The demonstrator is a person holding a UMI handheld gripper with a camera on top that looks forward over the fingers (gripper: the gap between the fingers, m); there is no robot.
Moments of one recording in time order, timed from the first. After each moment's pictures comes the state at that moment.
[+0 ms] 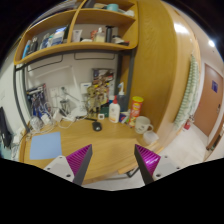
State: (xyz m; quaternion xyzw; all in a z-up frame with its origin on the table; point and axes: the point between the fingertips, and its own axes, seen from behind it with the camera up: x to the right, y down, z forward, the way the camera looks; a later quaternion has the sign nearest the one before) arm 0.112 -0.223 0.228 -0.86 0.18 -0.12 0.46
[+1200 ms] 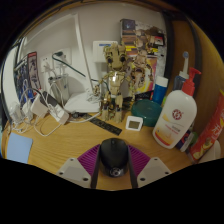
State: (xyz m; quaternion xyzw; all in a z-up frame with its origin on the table) arm 0.154 0.143 -0.016 -0.90 0.04 -0.01 0.43
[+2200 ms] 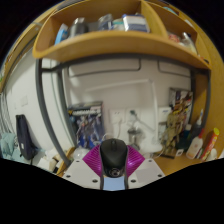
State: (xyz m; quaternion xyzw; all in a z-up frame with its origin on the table) arm -0.159 0.112 0.259 -0.82 0.03 0.05 0.56
